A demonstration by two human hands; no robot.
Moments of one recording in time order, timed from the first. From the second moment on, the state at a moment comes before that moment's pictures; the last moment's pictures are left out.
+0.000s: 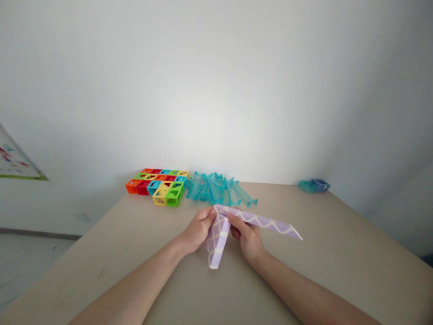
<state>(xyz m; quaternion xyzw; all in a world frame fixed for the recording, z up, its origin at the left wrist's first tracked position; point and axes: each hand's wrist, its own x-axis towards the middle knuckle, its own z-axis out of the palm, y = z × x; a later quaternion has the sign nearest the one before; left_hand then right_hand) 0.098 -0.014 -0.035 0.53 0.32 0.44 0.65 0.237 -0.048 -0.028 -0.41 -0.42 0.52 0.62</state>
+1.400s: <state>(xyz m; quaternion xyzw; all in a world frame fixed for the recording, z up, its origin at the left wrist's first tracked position) 0.077 -0.018 -0.015 0.46 0.11 0.07 0.88 0.232 -0.058 -0.019 -0.26 -0.49 0.63 0.54</state>
